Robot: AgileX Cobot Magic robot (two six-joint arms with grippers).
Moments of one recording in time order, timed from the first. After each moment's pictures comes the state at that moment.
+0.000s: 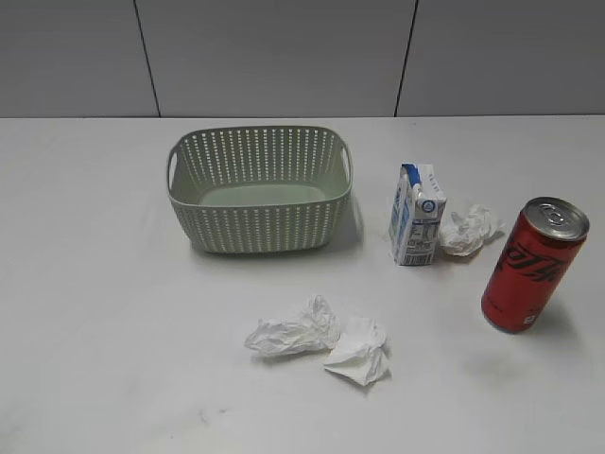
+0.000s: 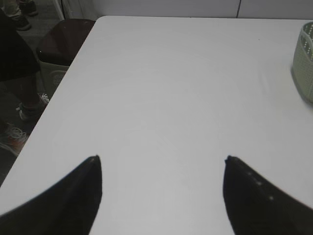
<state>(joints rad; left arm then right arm) -0.04 0.00 -0.49 0.07 1.09 -0.01 0.14 0.00 -0.41 0.00 0.95 -0.01</state>
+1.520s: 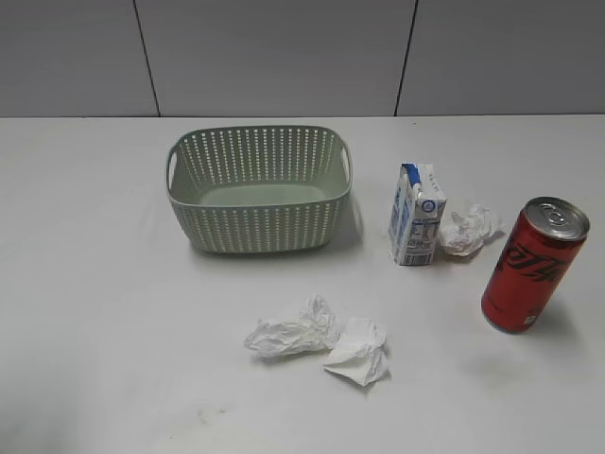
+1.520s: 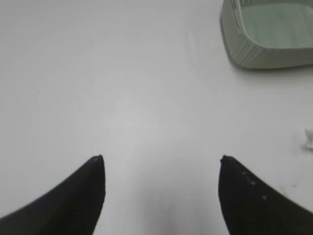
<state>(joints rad) -0.22 0.91 -0.87 -0.09 1.00 -0.01 0.14 0.00 -0.41 -0.01 0.95 -0.01</state>
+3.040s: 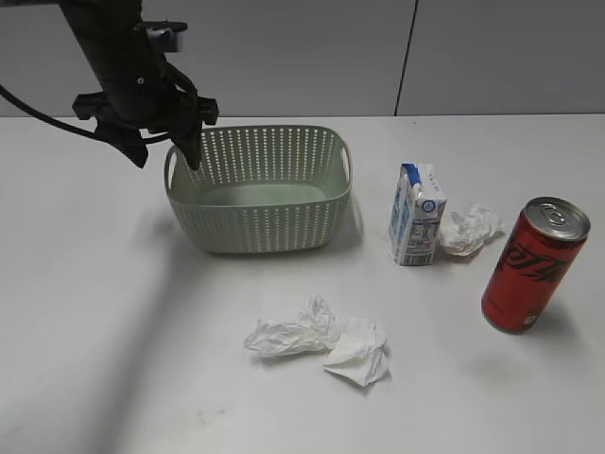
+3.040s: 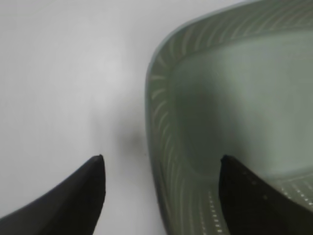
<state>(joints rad) -0.38 2.12 -1.75 -0.12 1.06 -0.10 0.14 0.00 -0.41 -0.01 0.95 -0.01</state>
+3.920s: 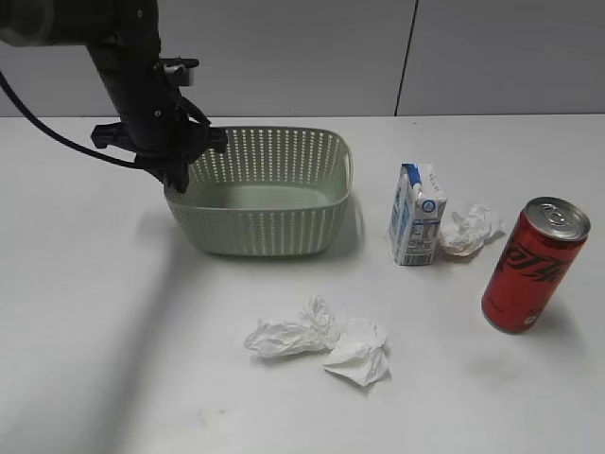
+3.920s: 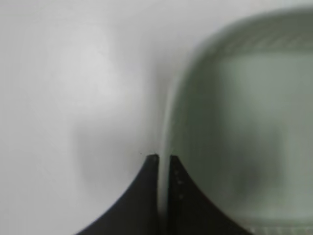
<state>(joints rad) -0.38 2.19 -1.75 -0.14 1.03 -0.11 0.14 0.00 -0.41 -0.01 0.95 -0.01</state>
